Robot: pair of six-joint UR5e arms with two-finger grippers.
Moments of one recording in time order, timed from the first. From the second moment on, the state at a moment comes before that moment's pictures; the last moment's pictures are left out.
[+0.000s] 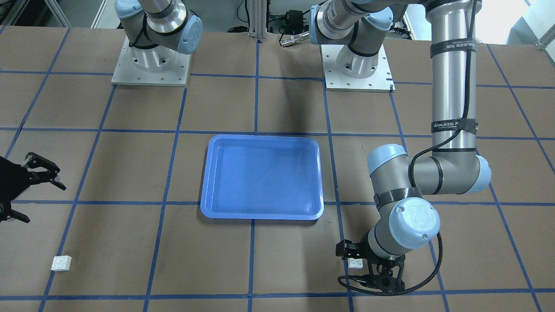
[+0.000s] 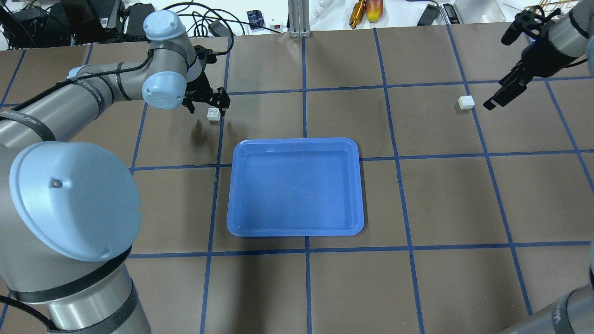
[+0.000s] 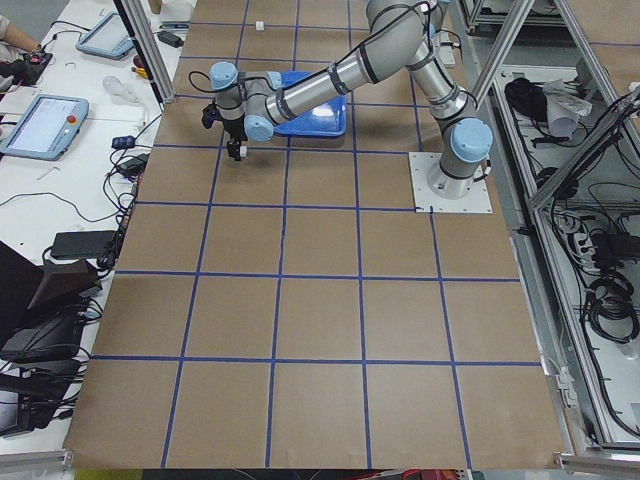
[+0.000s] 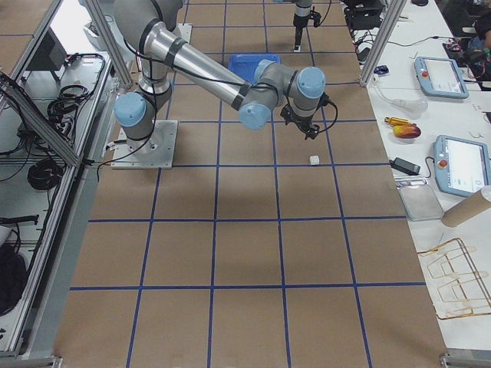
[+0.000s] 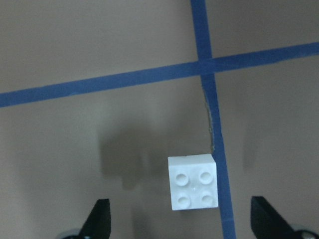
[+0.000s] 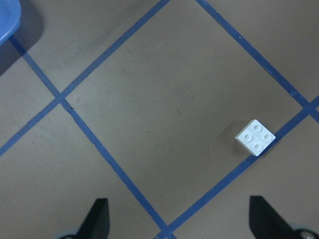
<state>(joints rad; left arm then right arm) -1.53 -2.27 -1.43 -1.01 1.58 0.18 1.13 -1.21 1.59 -1.90 -1.31 -1.35</state>
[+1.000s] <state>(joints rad) -1.54 -2.26 -1.43 -1.01 1.58 0.14 1.05 -0.94 1.41 -1.94 -1.20 -1.87</state>
